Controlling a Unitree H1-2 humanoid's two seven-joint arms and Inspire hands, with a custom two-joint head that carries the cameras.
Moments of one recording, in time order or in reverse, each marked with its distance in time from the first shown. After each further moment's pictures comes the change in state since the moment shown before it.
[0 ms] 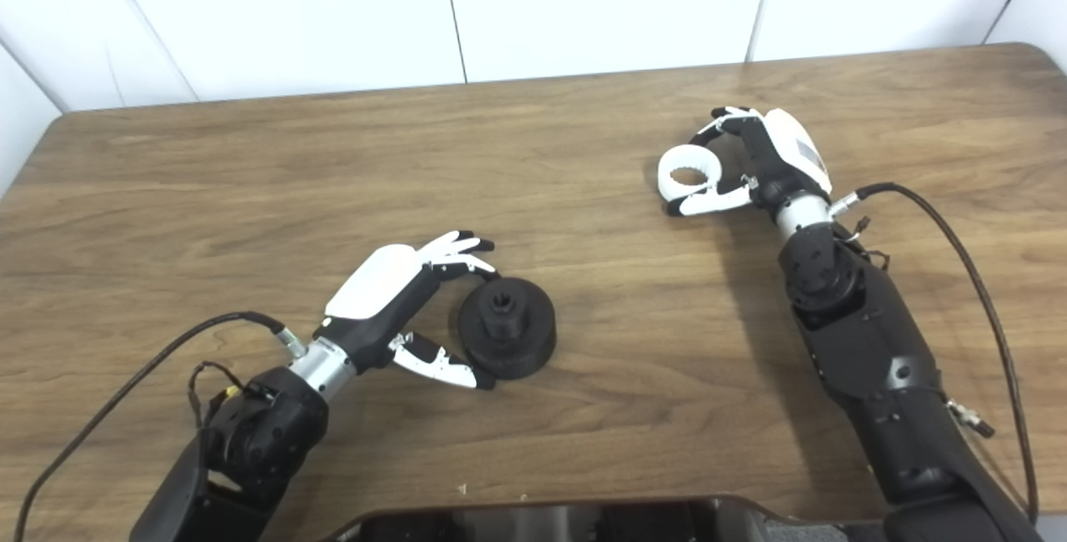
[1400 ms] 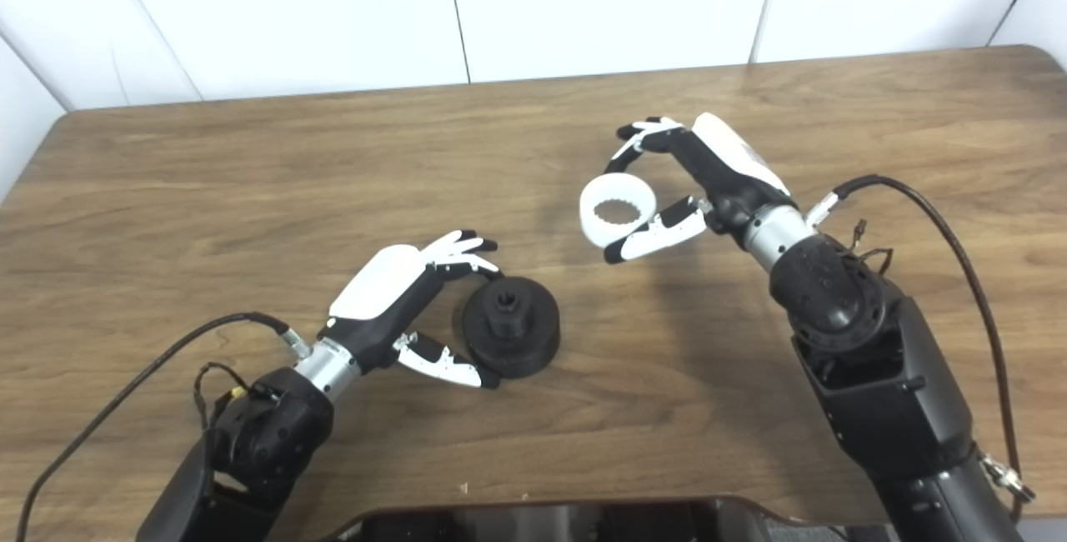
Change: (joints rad) left arm 0.003 -0.014 -0.001 0.001 0.010 0.012 0.001; right arm 0.135 -0.027 0.073 -0.704 0.017 0.308 0.434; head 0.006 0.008
